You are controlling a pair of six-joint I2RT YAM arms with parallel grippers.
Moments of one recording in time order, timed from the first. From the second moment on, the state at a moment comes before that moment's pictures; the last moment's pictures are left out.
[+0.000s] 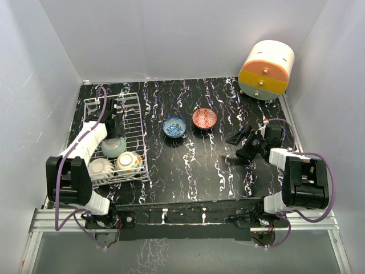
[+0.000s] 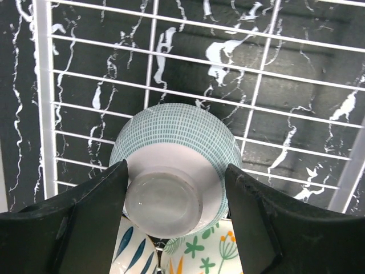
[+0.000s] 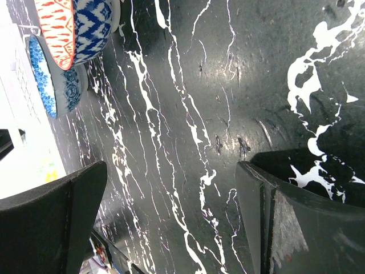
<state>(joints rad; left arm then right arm) -0.09 1.50 1.10 -0.67 -0.32 -0.28 -0.14 1.43 0.53 0.11 -0.64 0.63</state>
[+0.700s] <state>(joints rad) 0.07 1.40 0.99 -0.63 -0.36 -0.30 -0.14 1.43 0.52 0.12 -0.65 0.63</state>
